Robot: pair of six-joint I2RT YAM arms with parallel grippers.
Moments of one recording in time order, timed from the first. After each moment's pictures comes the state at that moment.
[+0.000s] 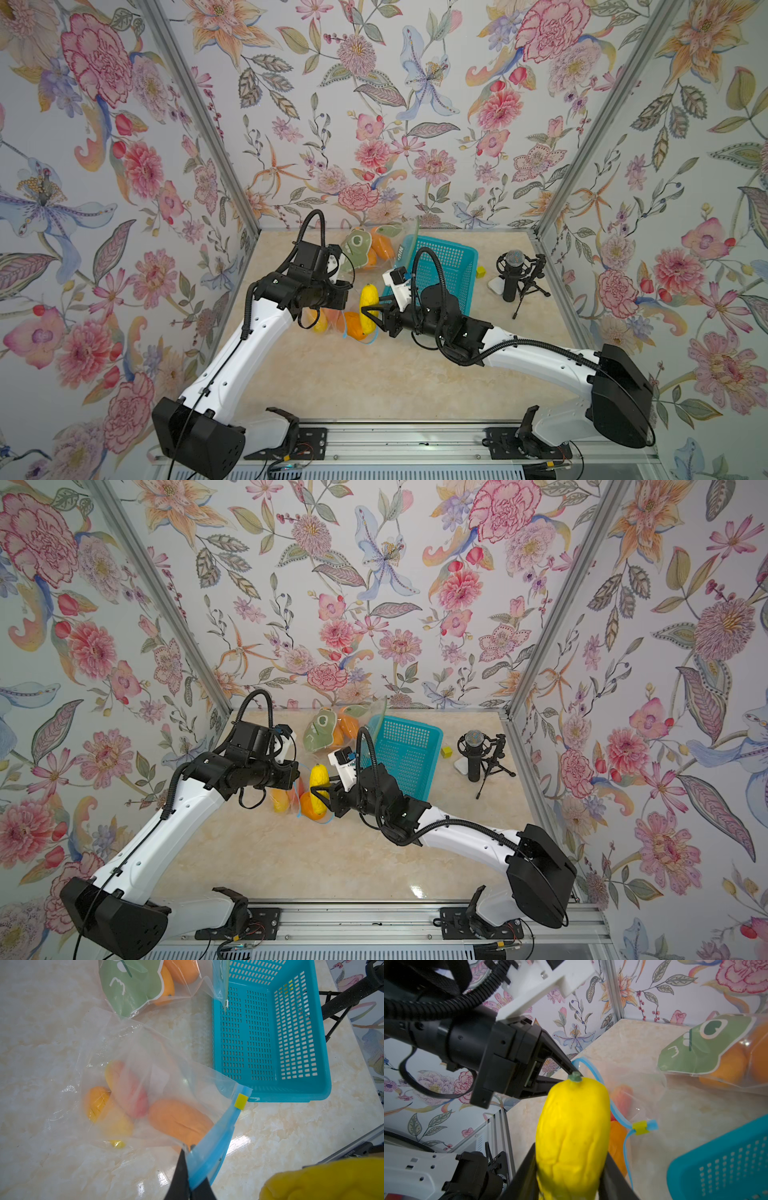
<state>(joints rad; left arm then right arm) -0.38 1.28 1.30 -0.96 0.14 -0.18 0.99 1.47 0.97 0.33 -0.15 0.39</state>
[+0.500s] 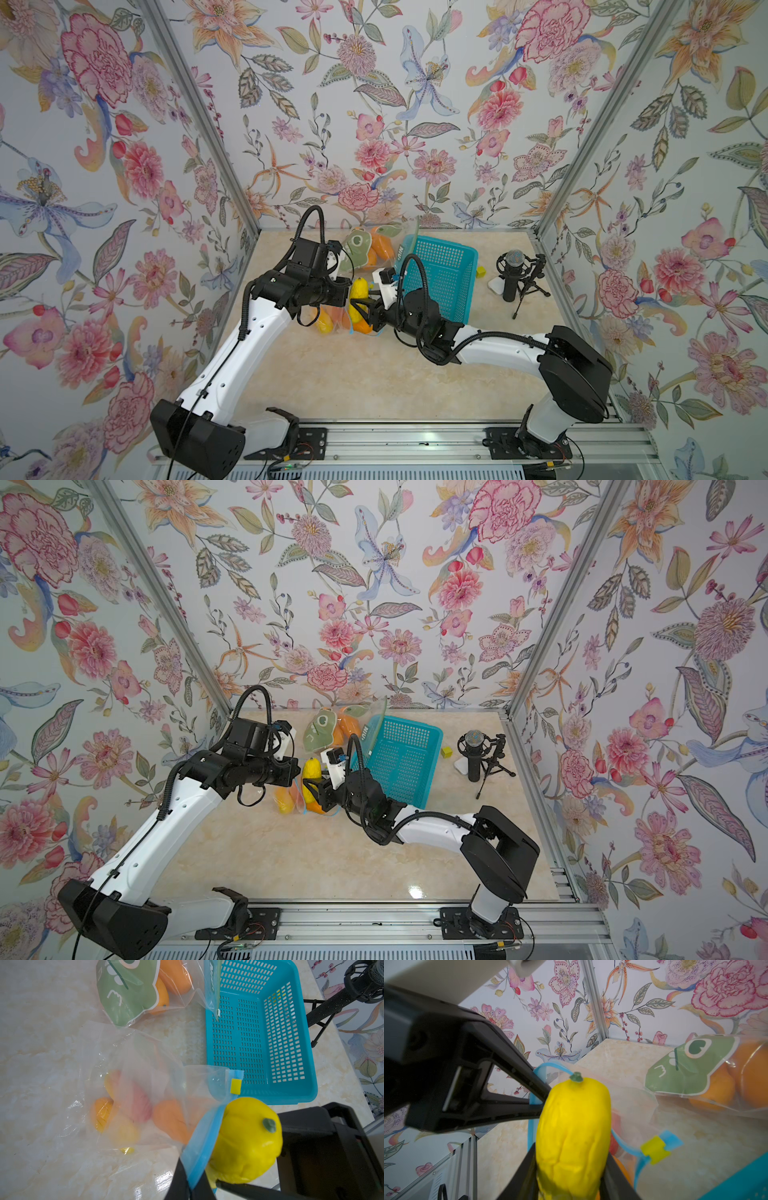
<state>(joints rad) -0.38 1.27 1.34 -0.96 0.16 -0.18 1.01 1.67 1.00 0.56 -0.01 0.36</state>
